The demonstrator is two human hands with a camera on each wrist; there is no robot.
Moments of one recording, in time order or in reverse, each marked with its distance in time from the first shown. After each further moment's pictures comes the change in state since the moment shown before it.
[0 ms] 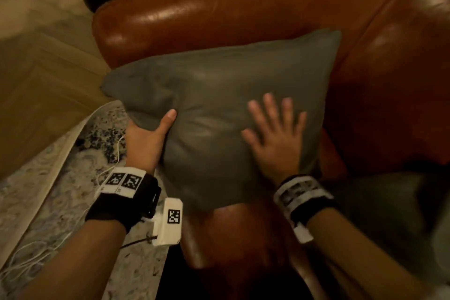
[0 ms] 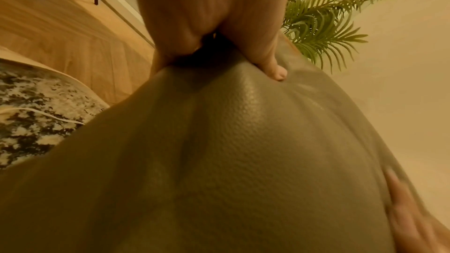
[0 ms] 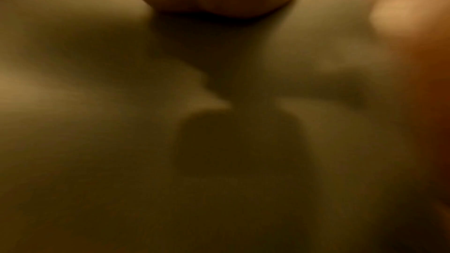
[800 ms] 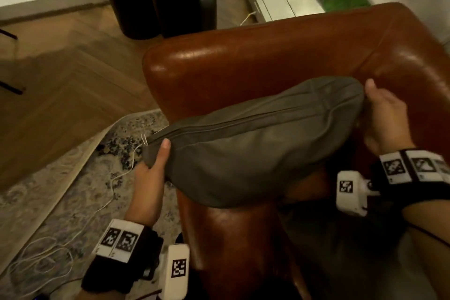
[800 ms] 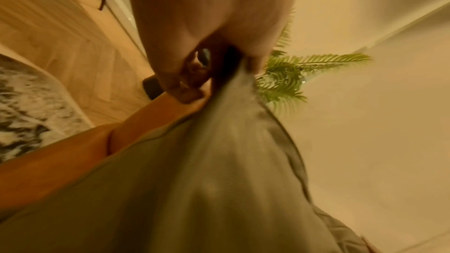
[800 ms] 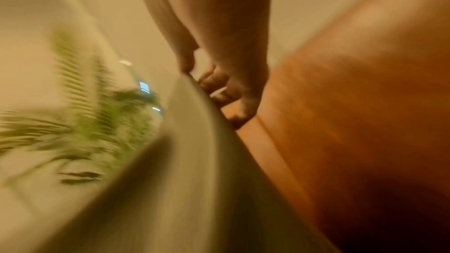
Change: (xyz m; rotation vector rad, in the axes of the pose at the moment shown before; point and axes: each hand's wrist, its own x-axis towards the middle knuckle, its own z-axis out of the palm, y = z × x) left_hand -0.090 0.056 -0.062 -0.348 -0.121 -0.210; right_hand 0.093 0.085 -0.170 1.153 0.132 0.855
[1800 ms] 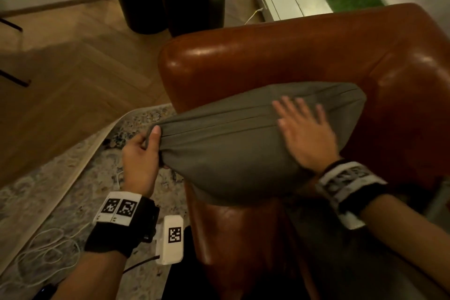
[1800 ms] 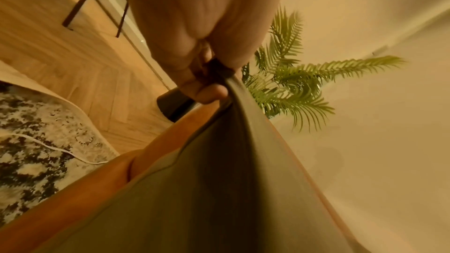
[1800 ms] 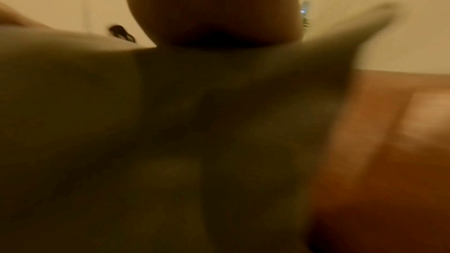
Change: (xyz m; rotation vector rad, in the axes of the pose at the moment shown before) left_hand 0.048 0.010 -0.038 0.238 0.148 0.171; right_hand -0.052 0.069 0.083 -1.511 -0.542 -0.659
